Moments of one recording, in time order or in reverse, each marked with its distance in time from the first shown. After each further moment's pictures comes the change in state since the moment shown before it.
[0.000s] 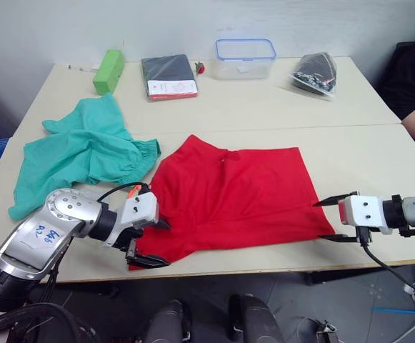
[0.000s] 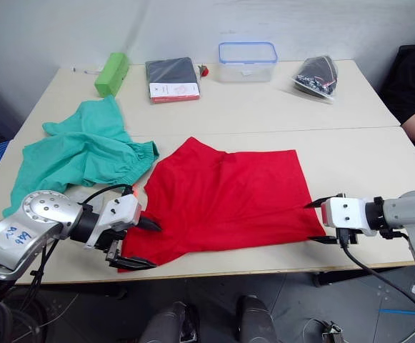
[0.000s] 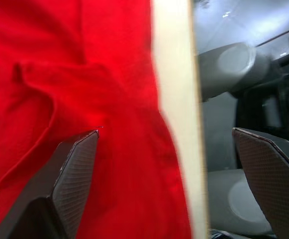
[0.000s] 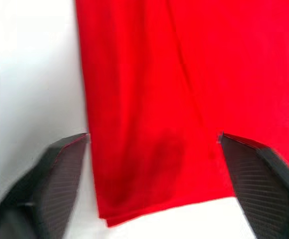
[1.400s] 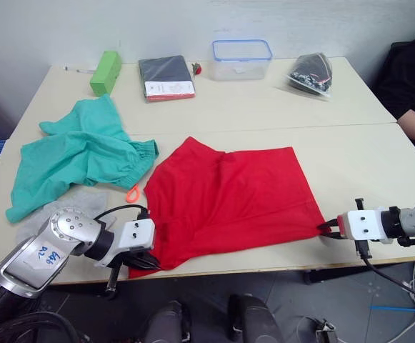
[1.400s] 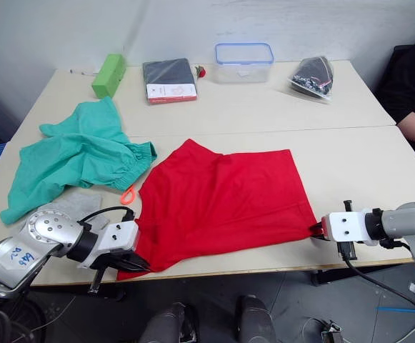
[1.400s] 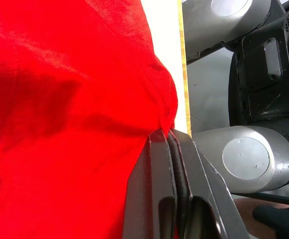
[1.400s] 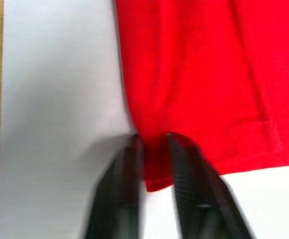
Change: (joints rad) left arm 0.130 0.068 -0.044 0.000 0.078 -0.113 -0.016; right arm 0.030 -0.037 0.061 0.085 -0.032 -0.135 -0.063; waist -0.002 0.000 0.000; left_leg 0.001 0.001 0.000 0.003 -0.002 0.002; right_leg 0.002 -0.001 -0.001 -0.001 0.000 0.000
